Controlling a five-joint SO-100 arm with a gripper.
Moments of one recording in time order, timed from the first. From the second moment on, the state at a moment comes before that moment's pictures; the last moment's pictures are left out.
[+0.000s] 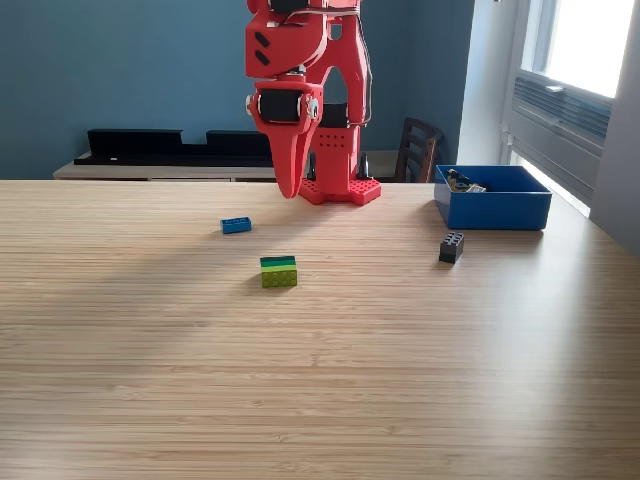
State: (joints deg) arm 14.7 97.7 94.3 75.5 -1.9
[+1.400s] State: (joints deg) arm 16.6 70.9 82.3 78.7 -24.8
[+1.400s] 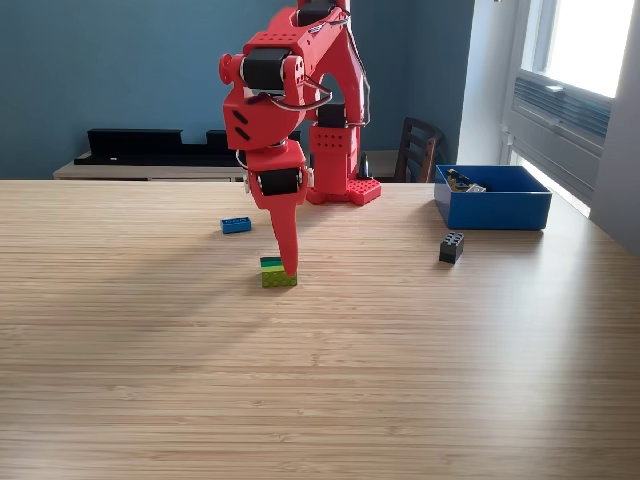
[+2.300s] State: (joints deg) arm 16.6 61.1 70.8 78.7 -19.3
